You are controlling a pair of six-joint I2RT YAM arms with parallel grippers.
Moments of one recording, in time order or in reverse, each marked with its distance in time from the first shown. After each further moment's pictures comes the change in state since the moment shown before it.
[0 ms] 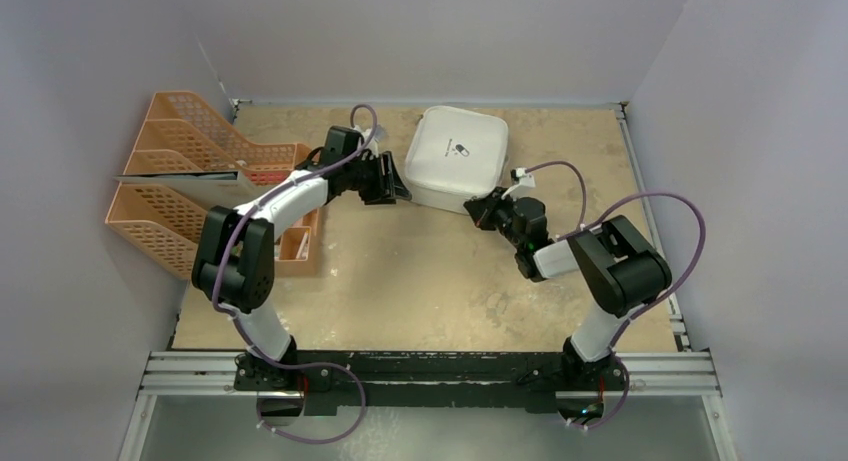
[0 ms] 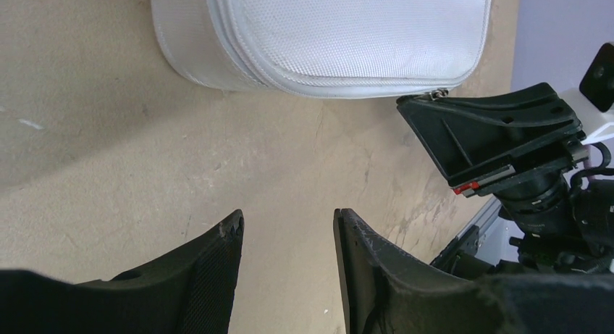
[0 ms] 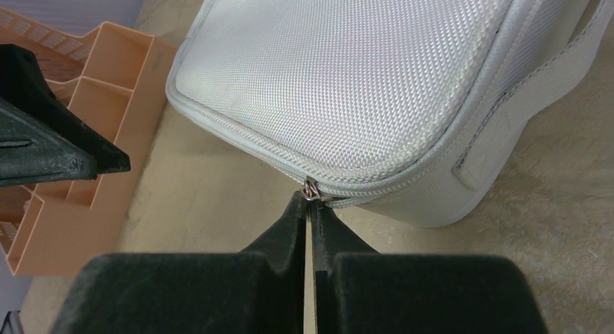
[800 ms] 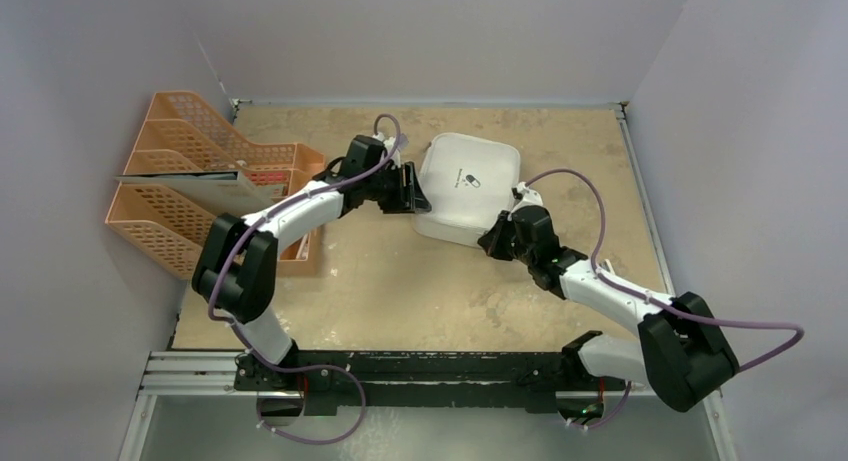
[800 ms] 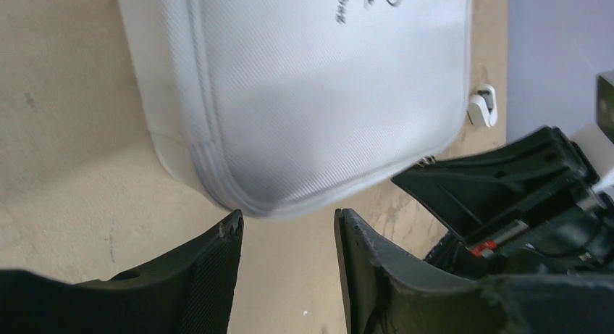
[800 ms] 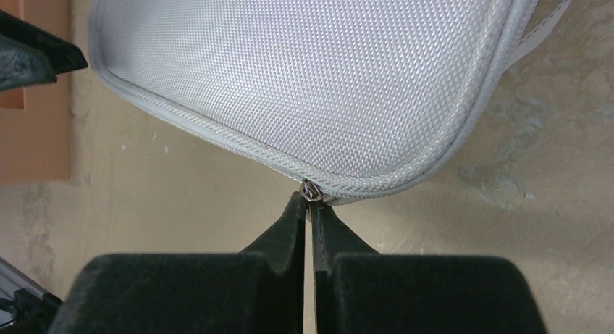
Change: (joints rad) left arm -0.142 -0.076 -0.070 0.062 -0.066 -0.041; right arm 0.103 -0.536 -0.018 -0.901 0.116 -0.004
